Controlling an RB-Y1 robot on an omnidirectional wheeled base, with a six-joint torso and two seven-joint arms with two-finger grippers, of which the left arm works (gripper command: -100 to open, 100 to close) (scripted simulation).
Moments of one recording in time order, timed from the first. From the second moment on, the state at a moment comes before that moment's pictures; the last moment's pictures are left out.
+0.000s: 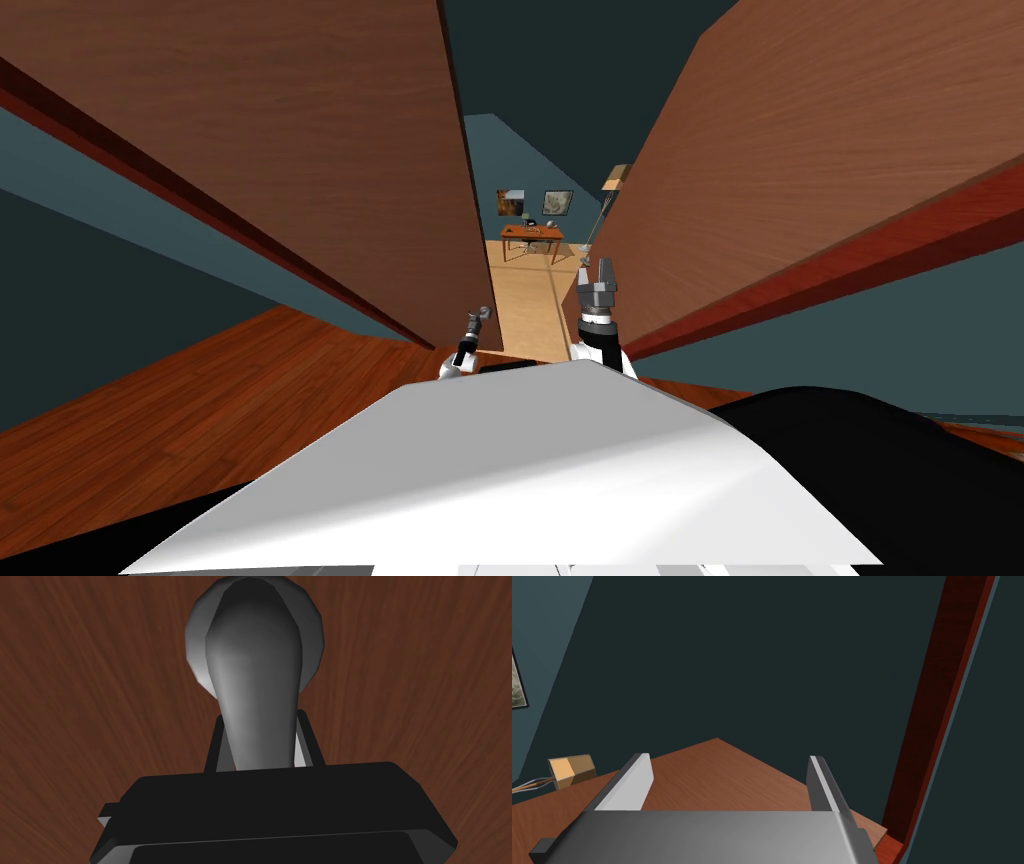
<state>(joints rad) -0.22 0.06 -0.17 -0.53 0.06 -0.83 0.04</state>
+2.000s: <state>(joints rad) -0.20 0.09 -0.01 -0.56 0.14 -0.81 -0.02</state>
